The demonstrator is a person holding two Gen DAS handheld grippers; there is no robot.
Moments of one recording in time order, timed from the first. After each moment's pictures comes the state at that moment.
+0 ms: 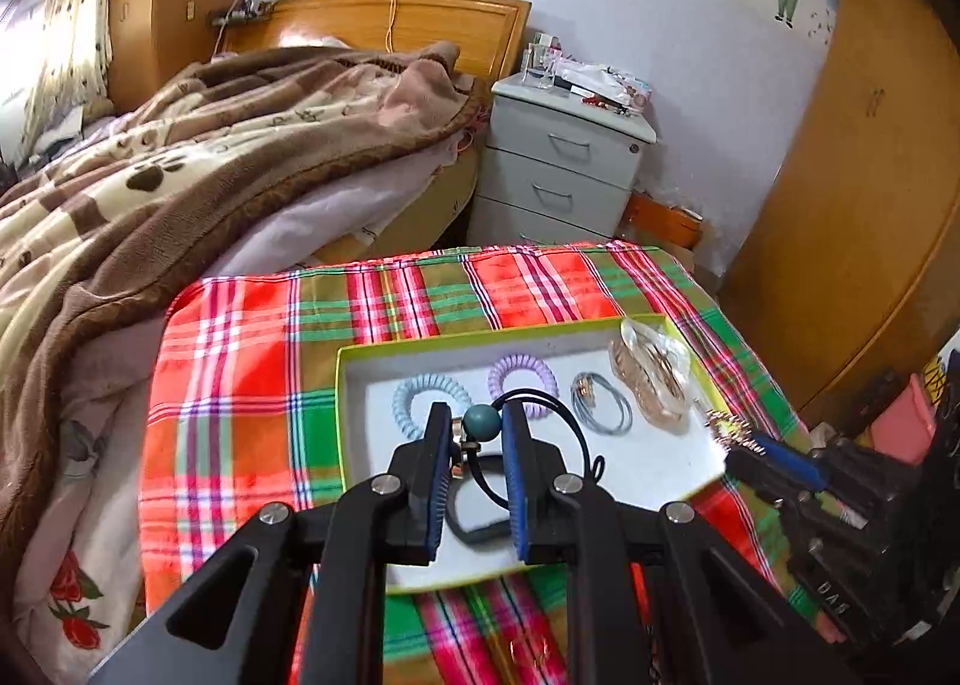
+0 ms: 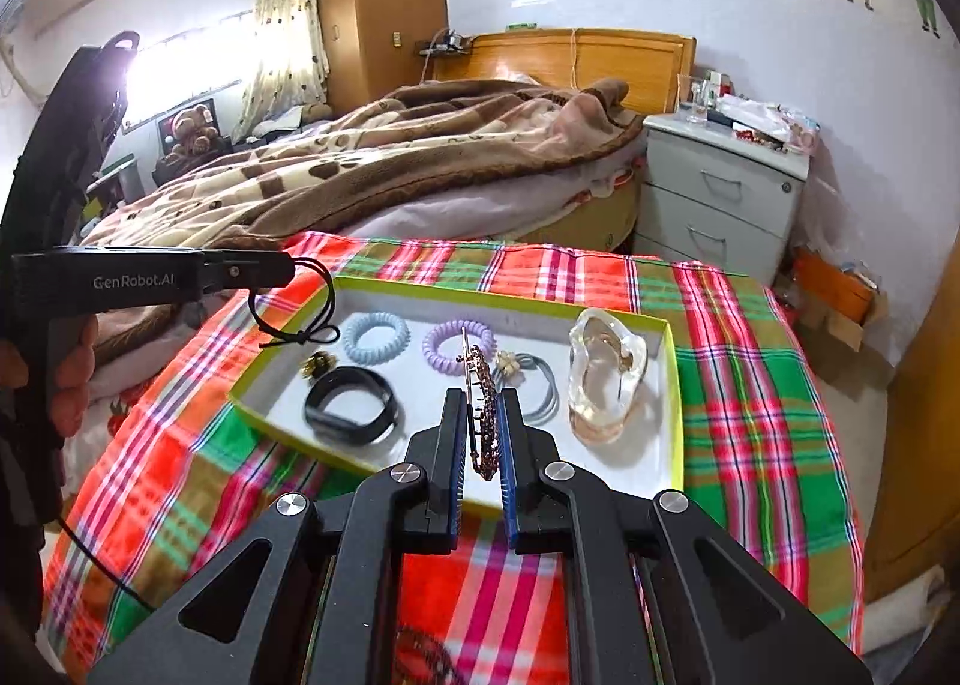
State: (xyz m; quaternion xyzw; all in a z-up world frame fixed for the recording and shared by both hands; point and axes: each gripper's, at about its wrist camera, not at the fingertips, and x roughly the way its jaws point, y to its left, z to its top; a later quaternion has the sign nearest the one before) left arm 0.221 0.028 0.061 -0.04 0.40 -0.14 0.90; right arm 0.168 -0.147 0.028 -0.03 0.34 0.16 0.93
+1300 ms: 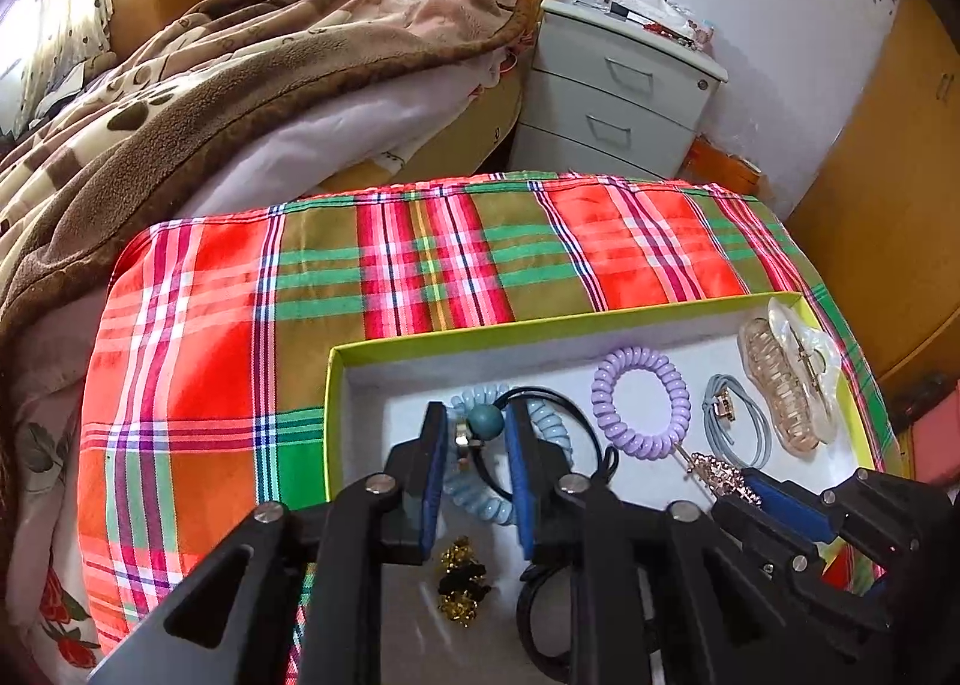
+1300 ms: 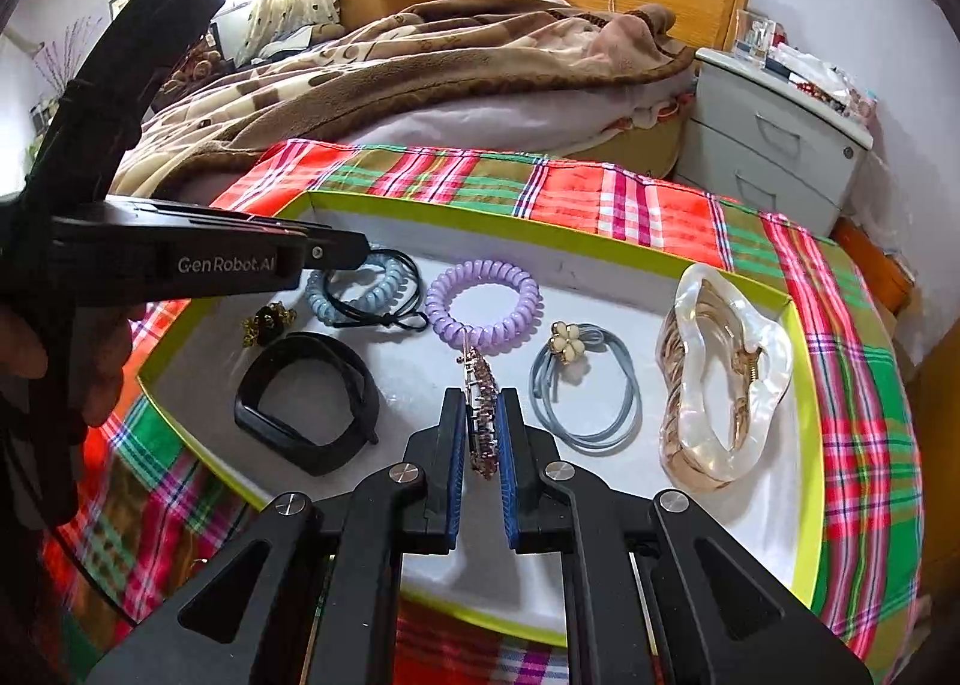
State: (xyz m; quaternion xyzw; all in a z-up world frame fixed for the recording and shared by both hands) left arm 0.299 0.020 -0.015 -0.02 0.47 -0.11 0.87; right arm 0.230 -0.111 -0.027 -0.06 0.42 0.19 0.89
